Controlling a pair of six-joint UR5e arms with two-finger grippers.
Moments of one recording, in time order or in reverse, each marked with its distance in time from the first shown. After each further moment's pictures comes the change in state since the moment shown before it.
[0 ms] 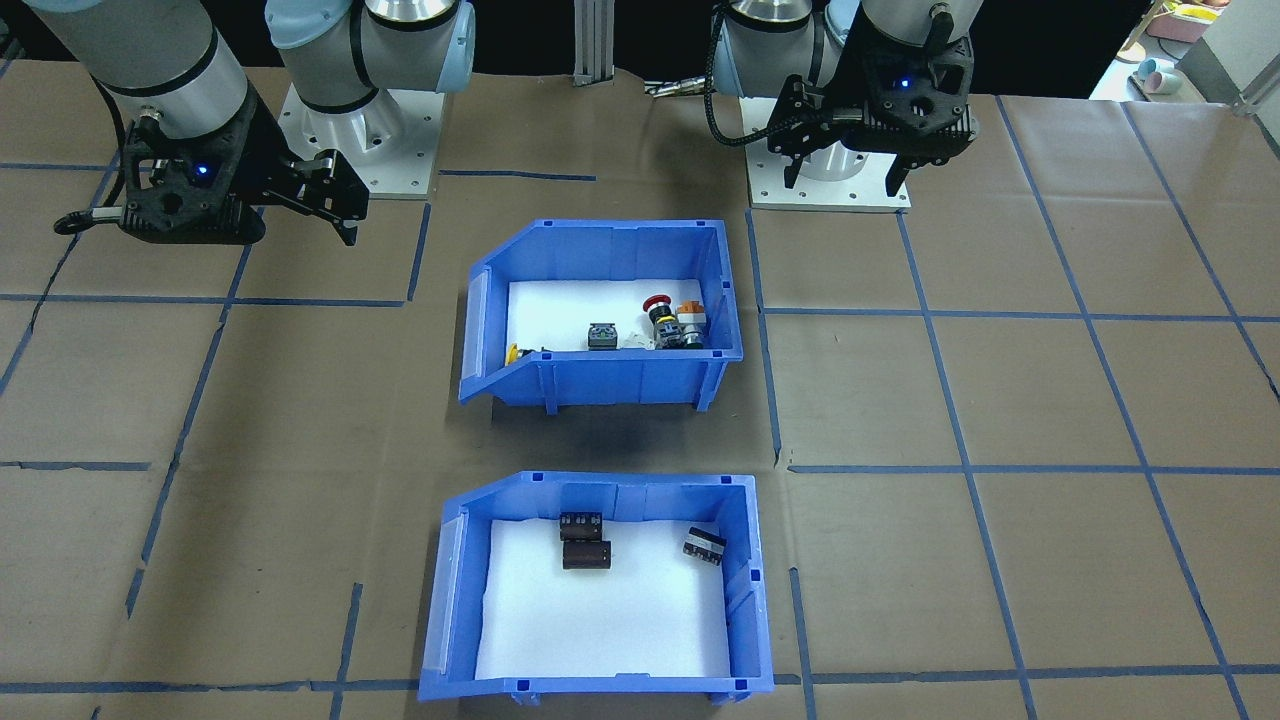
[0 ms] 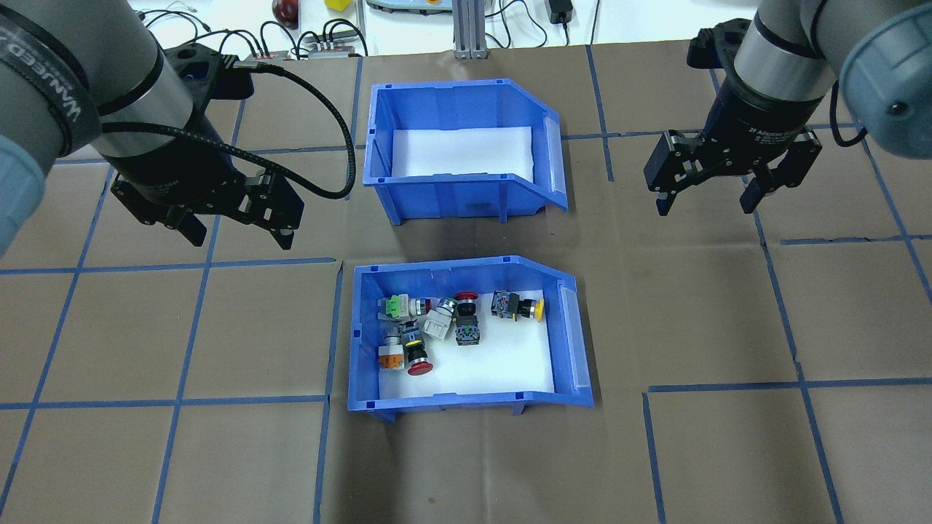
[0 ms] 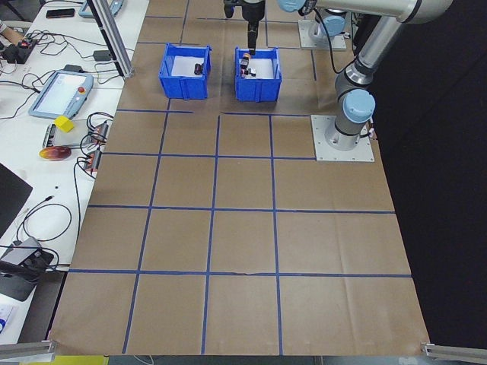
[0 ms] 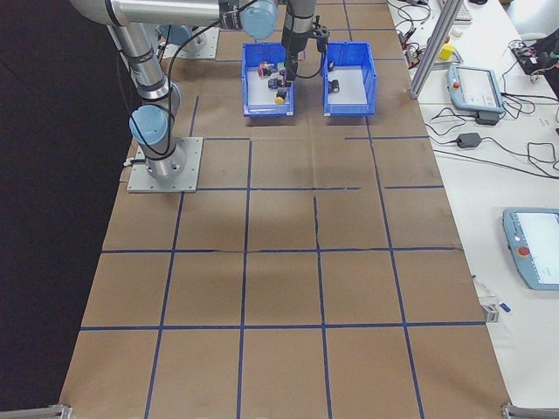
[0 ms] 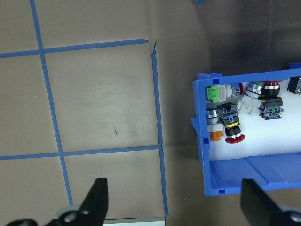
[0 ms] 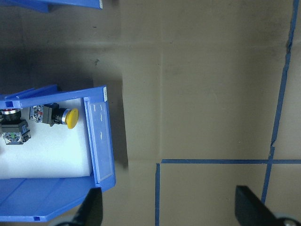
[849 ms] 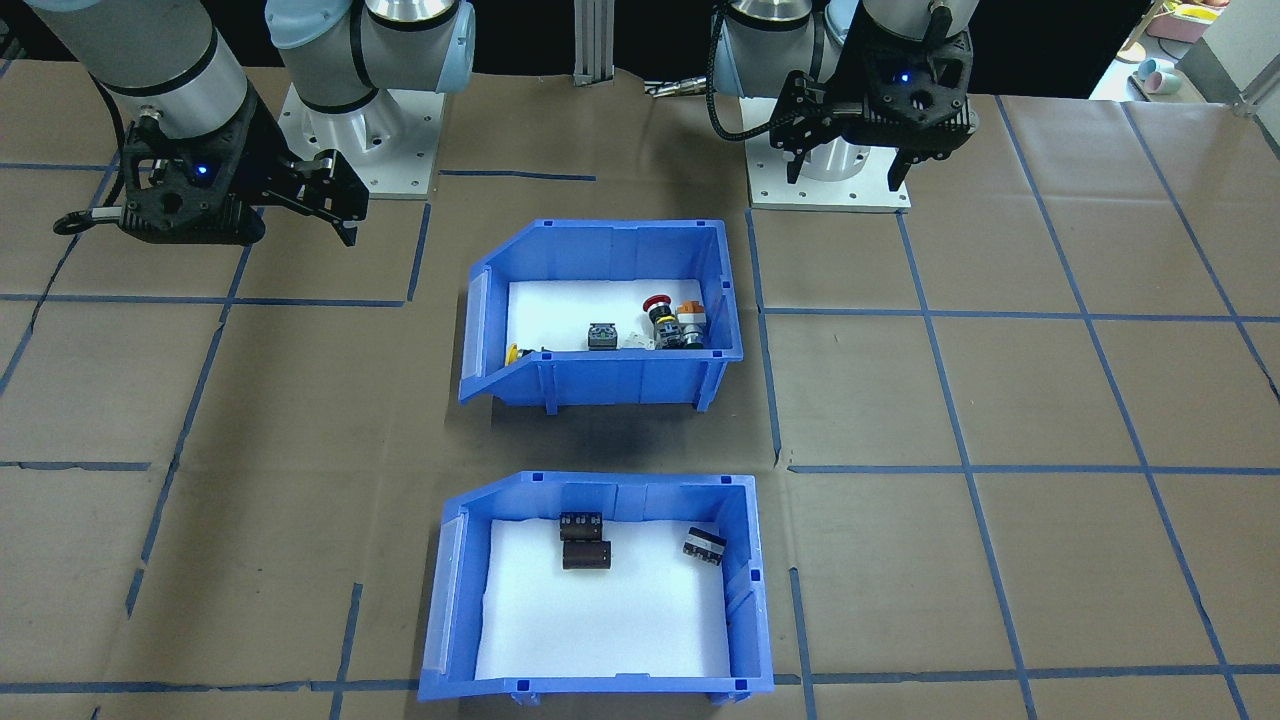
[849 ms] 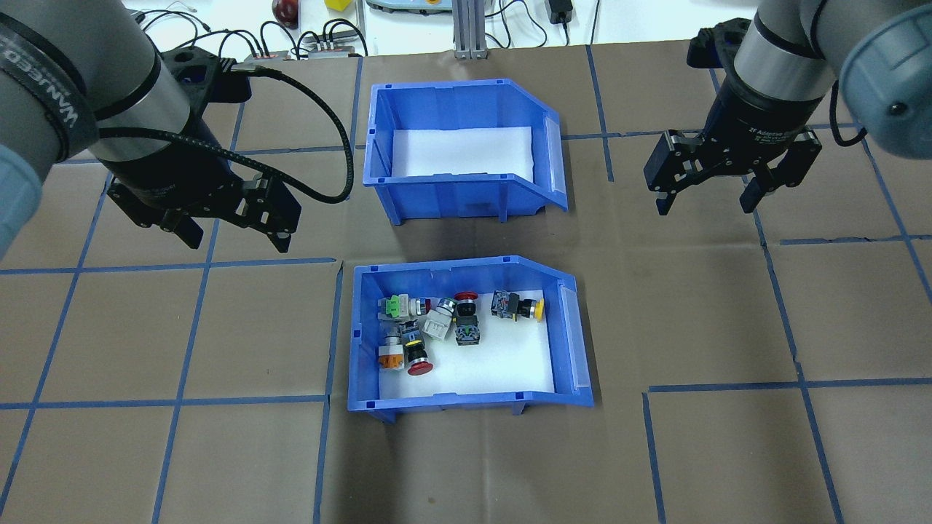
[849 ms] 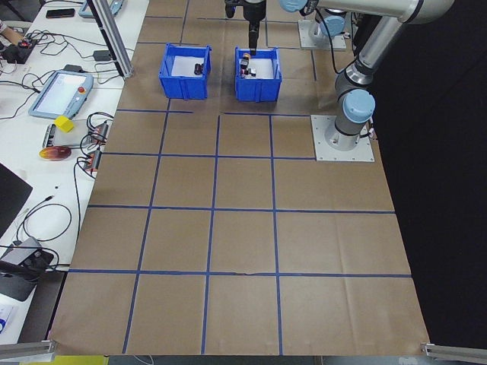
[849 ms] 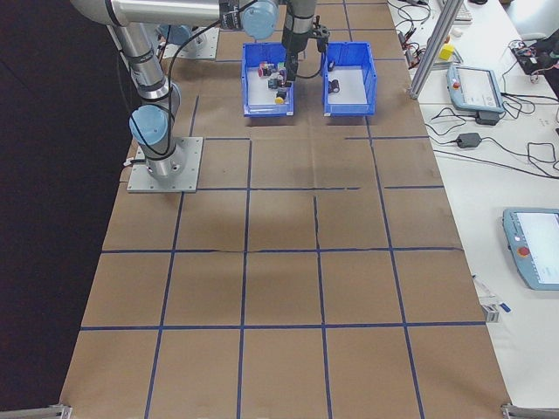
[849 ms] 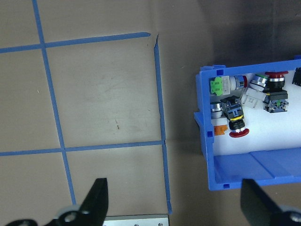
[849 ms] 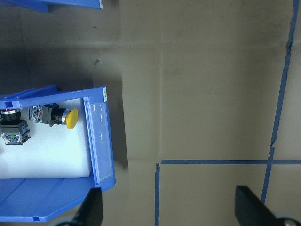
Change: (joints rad) left arm 0.000 0.007 -0.004 0.000 0.007 -0.002; right arm 0.000 0.001 0.000 0.002 -0.001 -0.003
